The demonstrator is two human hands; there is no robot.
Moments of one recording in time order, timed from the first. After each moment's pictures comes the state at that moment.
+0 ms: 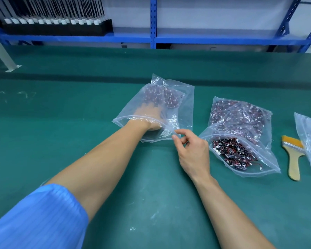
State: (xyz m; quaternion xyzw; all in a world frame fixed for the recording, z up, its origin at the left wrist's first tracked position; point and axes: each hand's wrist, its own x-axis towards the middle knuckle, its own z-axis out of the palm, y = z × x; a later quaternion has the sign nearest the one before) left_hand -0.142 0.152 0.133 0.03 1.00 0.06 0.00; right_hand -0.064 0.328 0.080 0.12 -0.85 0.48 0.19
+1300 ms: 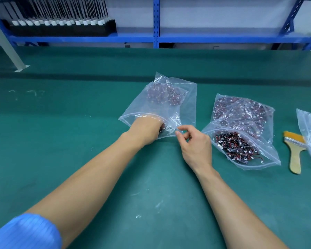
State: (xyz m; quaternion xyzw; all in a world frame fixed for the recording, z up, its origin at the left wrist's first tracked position) left_hand -0.079 0.151 0.131 0.09 1.00 0.03 -0.01; right_hand -0.065 0.328 0.081 0.11 -0.87 0.45 0.18
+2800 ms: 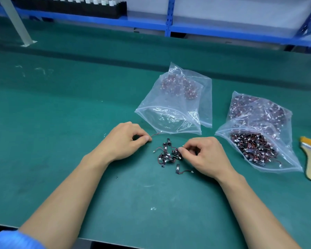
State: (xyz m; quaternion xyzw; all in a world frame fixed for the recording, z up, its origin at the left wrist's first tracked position) left_hand 0.020 0.065 0.106 0.05 0.95 0.31 -0.05; right_hand -0.032 0.333 0.099 0.30 -0.90 0.32 0.06
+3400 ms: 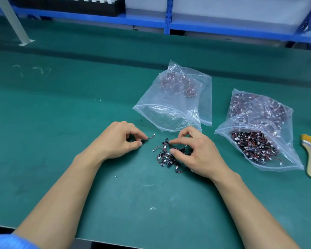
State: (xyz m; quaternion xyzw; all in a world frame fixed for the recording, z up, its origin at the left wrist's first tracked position) left_hand 0.024 0.056 0.111 0.07 0.94 0.32 -0.05; right_hand -0.030 0.322 0.099 0.33 -0.88 0.34 0.03
